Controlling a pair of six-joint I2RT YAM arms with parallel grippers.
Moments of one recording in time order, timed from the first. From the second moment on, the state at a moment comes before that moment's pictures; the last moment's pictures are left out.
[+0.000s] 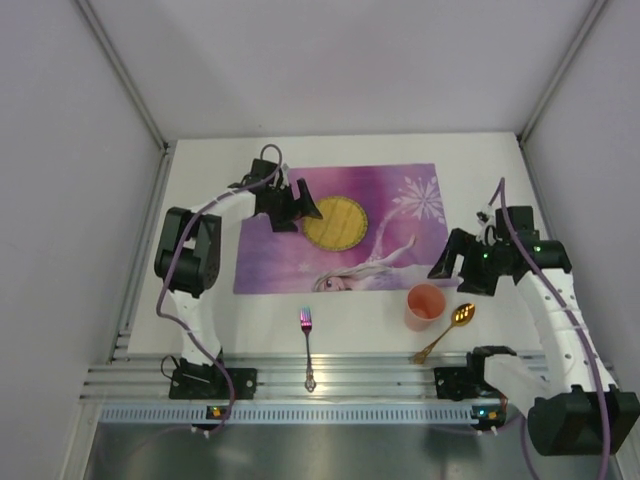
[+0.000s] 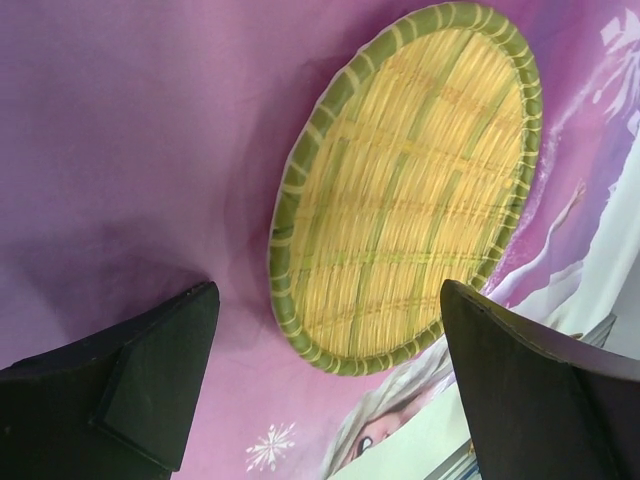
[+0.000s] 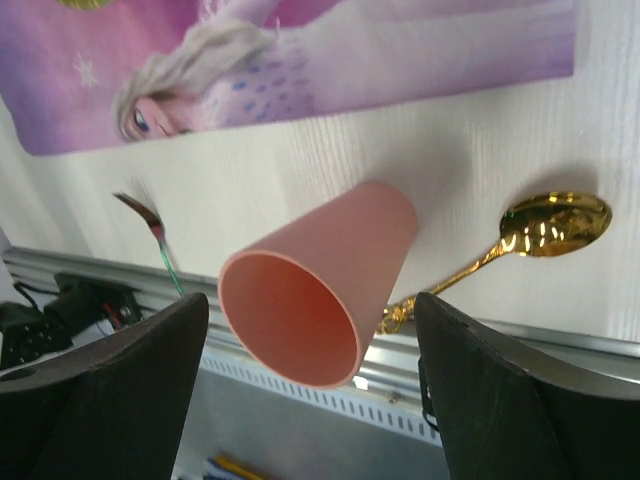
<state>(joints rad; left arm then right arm) -0.26 2.01 1.37 -0.29 0.47 -0.57 0.00 0.98 0.96 -1.07 -0.39 0.39</state>
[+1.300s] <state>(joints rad) -0.40 1.45 1.08 -0.72 0.14 -0.51 0.19 2.23 2.30 -1.21 0.00 0.42</state>
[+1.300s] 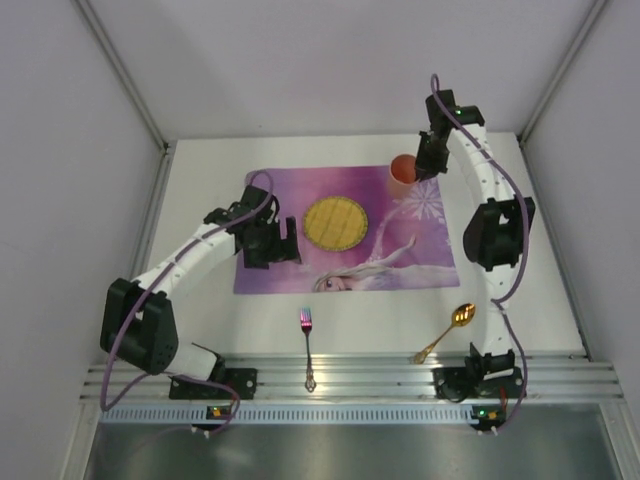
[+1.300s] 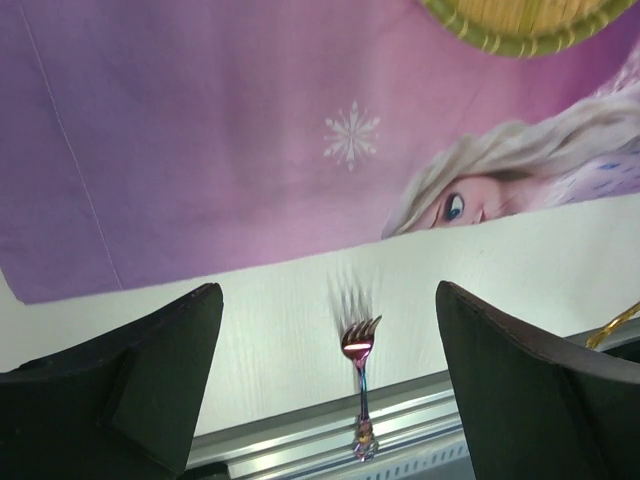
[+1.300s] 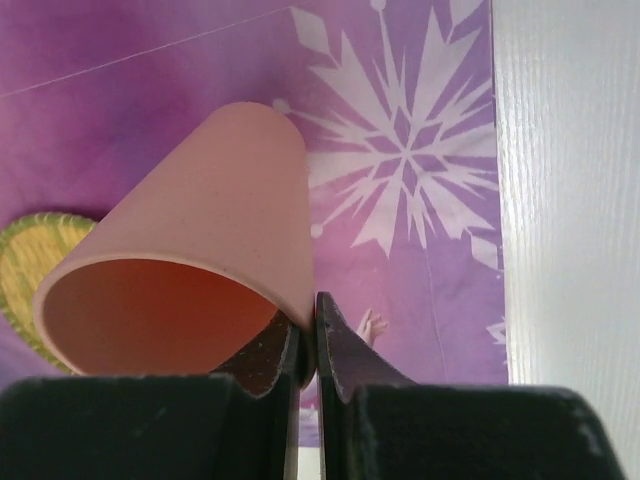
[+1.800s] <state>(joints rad) -0.59 1.31 0.94 -0.80 0.07 -0.61 0.17 2.34 2.32 -1.19 -0.01 0.45</state>
